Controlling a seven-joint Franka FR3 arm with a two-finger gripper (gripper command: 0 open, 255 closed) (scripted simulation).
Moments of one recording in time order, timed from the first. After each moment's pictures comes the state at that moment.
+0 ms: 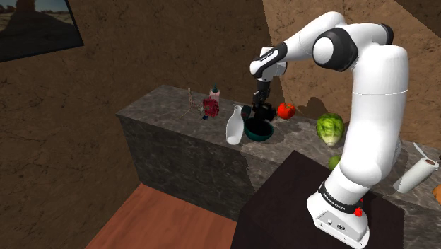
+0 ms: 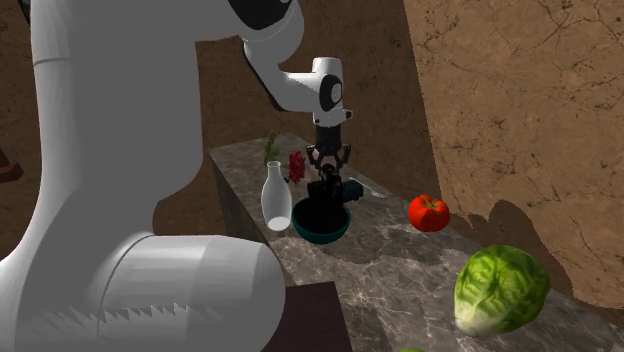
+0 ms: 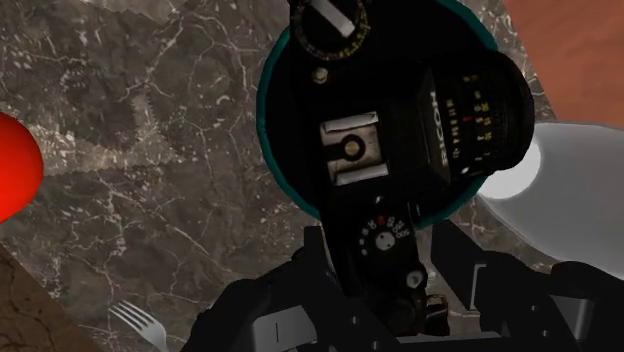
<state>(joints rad) -0.13 0.39 -0.37 -1.88 0.12 2.24 -0.43</state>
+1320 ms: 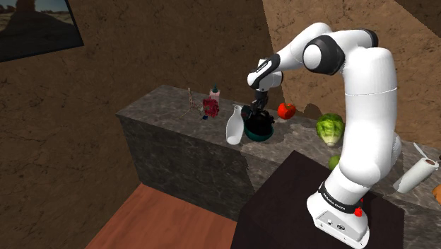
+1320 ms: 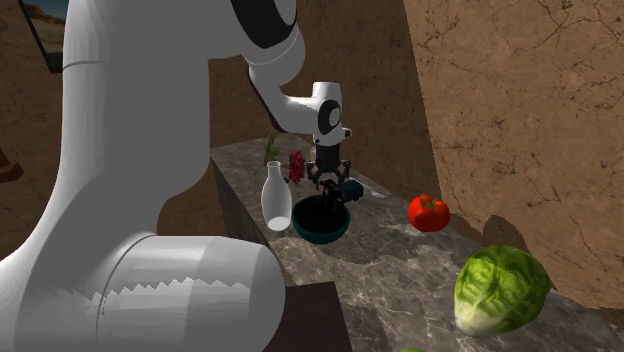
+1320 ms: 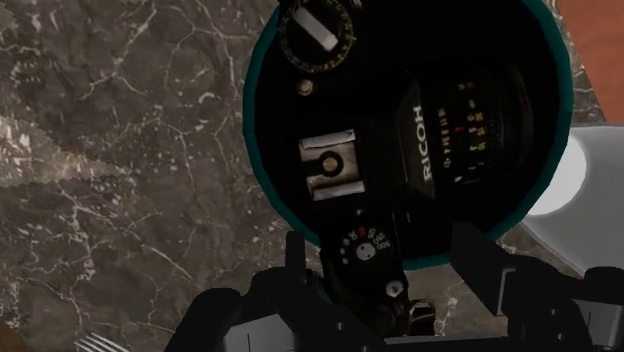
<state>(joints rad) -0.15 0.49 -0.35 -1.91 0.16 2.36 -0.45</state>
